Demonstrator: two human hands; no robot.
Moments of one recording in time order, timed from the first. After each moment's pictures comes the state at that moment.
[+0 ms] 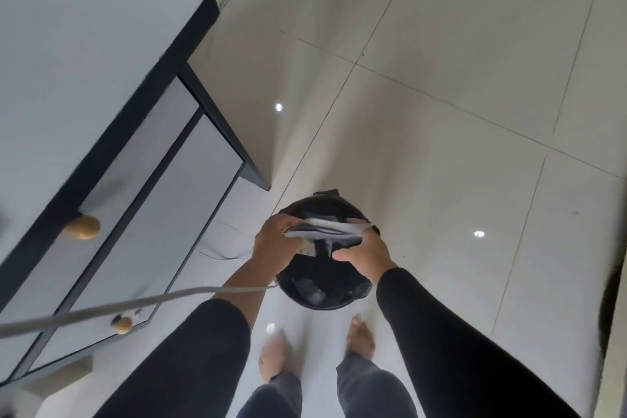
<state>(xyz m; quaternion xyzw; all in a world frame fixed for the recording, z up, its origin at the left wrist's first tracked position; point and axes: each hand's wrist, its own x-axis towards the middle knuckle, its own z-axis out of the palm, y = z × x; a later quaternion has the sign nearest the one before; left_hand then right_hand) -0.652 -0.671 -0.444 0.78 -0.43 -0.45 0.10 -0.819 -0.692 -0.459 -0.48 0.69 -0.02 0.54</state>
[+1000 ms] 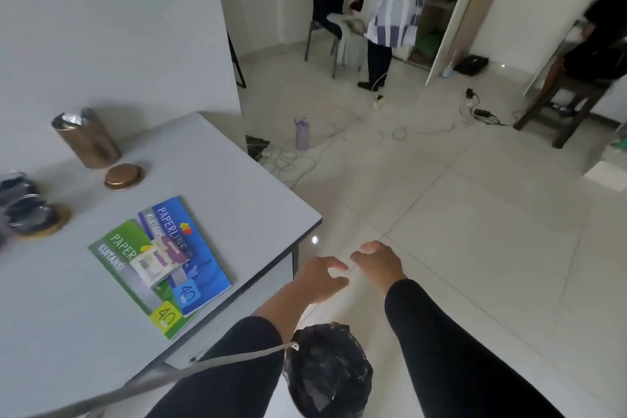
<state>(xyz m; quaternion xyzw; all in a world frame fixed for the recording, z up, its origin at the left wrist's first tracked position) -0.650 -0.680 -0.114 0.75 -0.49 -0.42 0.16 -0.764 -0.756 -0.103 -0.64 0.62 -0.05 0.45</state>
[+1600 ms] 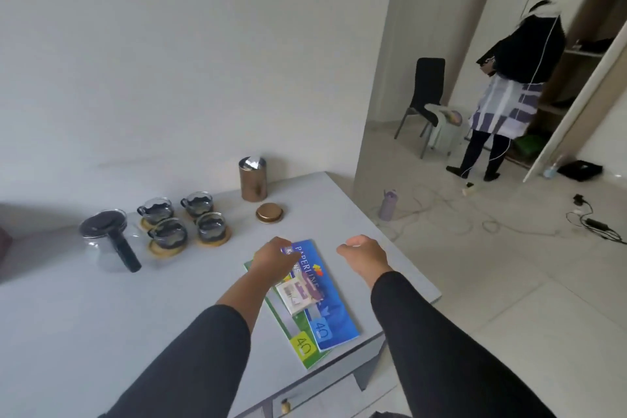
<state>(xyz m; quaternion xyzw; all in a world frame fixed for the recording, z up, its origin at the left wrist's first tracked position) -0.398 -0.514 -0.022 0.87 -0.22 -0.25 0.36 -0.516 -0.638 -0.002 -0.76 0.47 -0.09 0.44</state>
